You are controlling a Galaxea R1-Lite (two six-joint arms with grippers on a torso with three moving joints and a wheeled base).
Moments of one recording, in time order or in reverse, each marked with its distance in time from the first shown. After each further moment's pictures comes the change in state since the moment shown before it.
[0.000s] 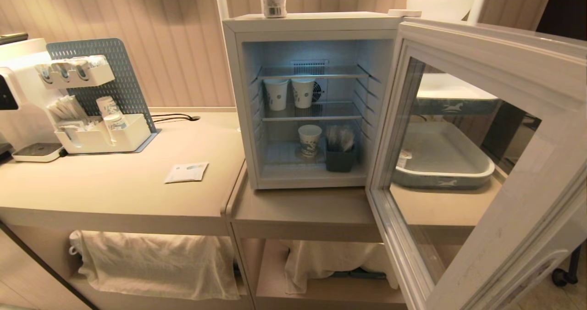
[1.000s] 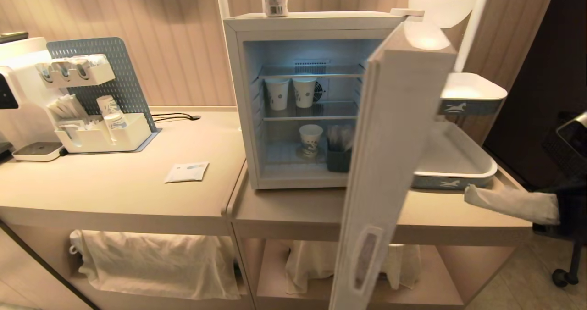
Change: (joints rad) left arm -0.001 0.000 0.000 0.000 0.001 -0.001; right arm 0.145 1.034 -0.306 -0.480 0.845 0.381
